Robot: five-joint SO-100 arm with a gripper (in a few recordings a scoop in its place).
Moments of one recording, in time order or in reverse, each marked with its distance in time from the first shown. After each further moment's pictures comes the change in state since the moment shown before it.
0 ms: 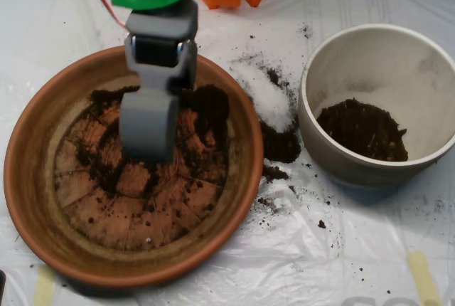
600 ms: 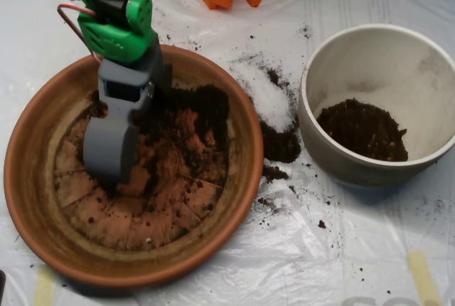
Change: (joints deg) arm 11.6 -13.2 11.7 -12.0 -6.2
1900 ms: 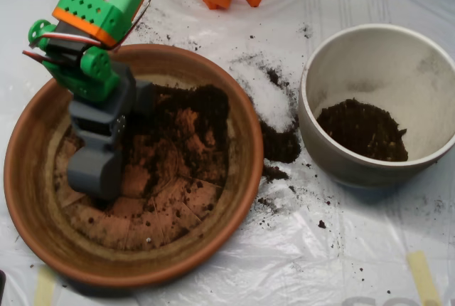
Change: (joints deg) arm 3.6 -24.8 -30.1 12.0 -0.8
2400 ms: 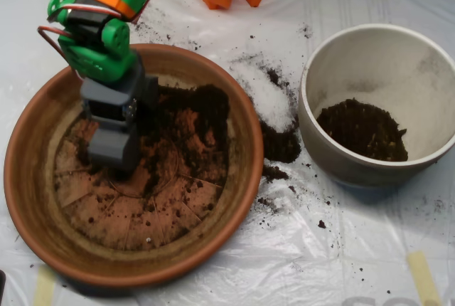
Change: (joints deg) arm -1.8 14.4 18.6 -10.6 -1.3
